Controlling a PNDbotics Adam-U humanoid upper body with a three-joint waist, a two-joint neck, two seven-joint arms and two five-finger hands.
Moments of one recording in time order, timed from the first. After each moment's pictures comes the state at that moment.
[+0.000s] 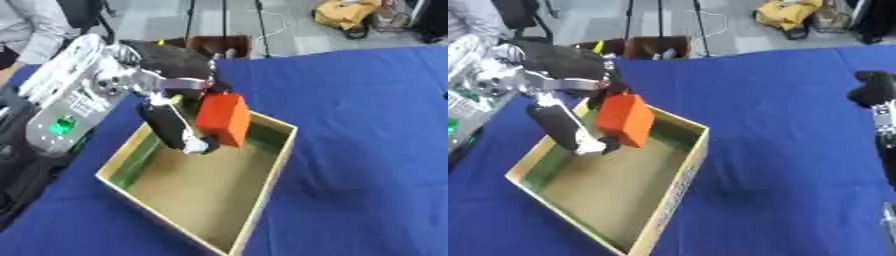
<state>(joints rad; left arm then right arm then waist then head) -1.15 0.51 -0.55 -1.54 -0.67 -0.10 -0.91 -0.33 -0.26 -0.15 -1.97 0.33 0.04 -0.17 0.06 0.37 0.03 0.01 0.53</state>
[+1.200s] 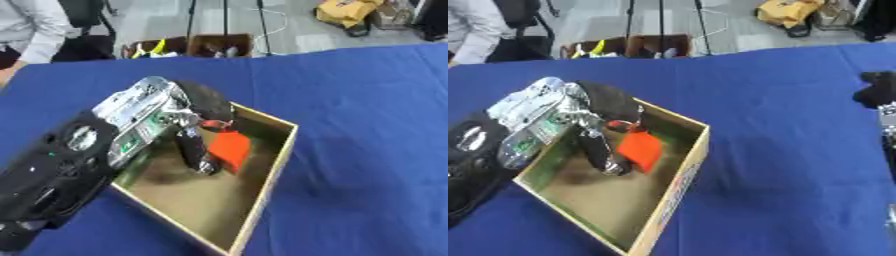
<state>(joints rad) -1.17 0.42 -0.63 -1.36 -0.88 -0.24 -0.87 -0.33 -0.26 -0.15 -1.97 0.33 0.04 -0.16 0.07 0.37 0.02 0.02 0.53</state>
